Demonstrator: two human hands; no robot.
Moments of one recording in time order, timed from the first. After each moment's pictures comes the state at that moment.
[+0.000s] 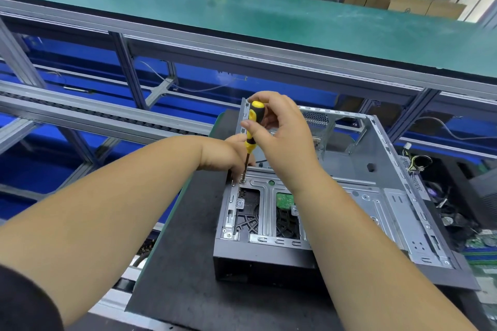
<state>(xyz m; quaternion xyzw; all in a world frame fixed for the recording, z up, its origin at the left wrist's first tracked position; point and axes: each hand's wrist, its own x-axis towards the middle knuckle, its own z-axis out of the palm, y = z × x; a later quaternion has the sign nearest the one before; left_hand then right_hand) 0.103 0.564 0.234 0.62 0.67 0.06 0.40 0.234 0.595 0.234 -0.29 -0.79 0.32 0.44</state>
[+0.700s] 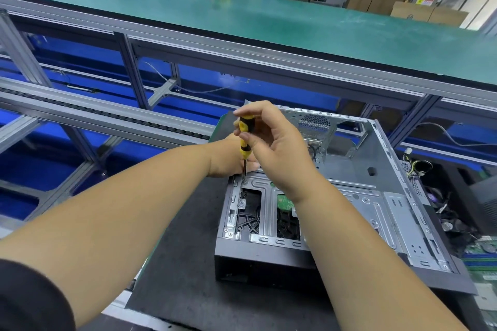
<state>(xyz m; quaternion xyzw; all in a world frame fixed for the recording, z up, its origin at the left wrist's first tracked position) 0.092 0.565 0.209 0.77 0.61 0.07 0.20 0.232 0.581 0.229 -0.17 -0.78 0.45 0.41</state>
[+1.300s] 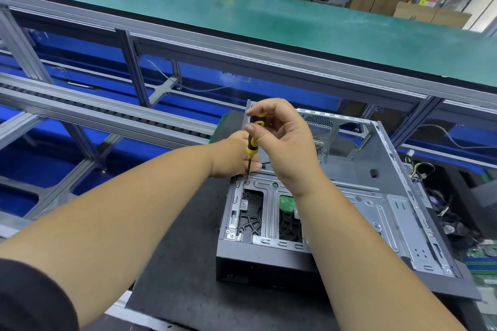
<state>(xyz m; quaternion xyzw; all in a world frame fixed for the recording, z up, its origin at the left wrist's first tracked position) 0.087 0.576 0.197 0.72 0.65 0.09 0.24 0.229 0.588 0.233 -0.18 -0.72 0.48 0.46</state>
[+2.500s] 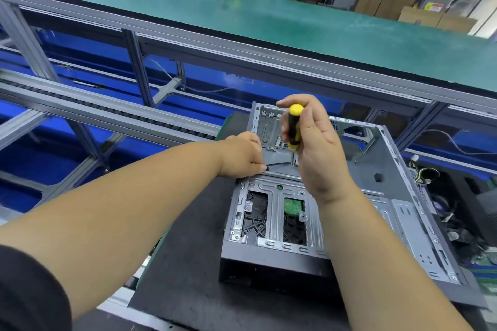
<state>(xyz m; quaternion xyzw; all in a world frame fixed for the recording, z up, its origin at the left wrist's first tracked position) 0.075 0.583 0.193 0.76 0.62 -0.01 0.19 0.254 0.595 0.238 -0.16 -0.68 0.56 0.44</state>
